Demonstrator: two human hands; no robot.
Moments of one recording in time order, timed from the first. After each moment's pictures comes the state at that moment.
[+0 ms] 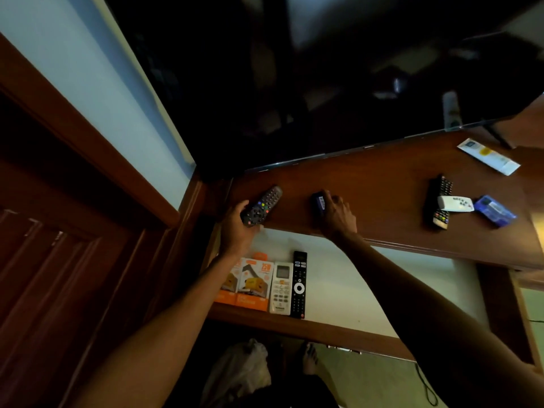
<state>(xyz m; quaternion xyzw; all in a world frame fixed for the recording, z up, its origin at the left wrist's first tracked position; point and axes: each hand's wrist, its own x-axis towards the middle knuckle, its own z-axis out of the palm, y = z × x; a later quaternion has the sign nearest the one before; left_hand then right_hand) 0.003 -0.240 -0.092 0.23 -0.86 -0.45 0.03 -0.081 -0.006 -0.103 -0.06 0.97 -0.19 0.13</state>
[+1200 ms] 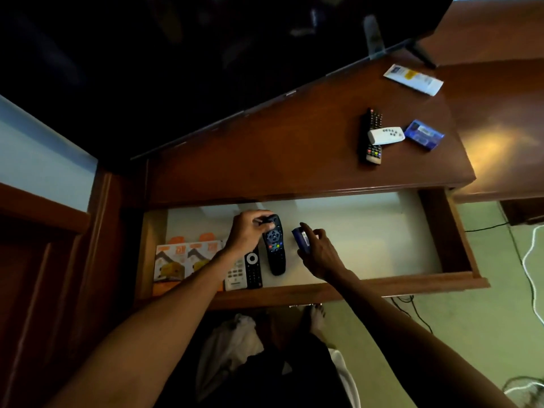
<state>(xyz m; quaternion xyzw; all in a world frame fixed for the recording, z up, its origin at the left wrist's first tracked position) 0.014 -0.096 -0.158 0.02 -0.86 -0.48 -0.18 0.071 0.111 -0.183 0.00 0.93 -0.30 0.22</state>
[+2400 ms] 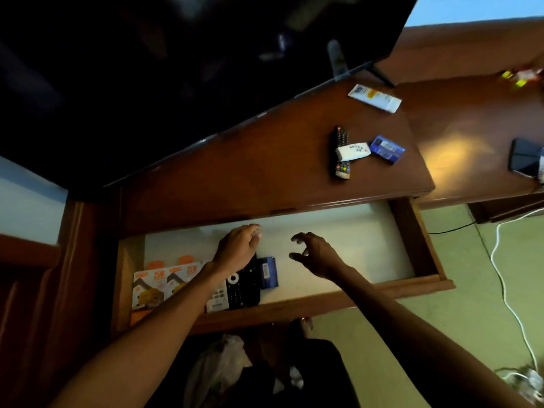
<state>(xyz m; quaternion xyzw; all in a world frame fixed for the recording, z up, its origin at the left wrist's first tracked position) 0.008 -0.076 -0.159 -0.10 -0.94 -0.29 -0.17 0.047 0.154 -0.146 -0.01 0.92 -0.31 0.25</state>
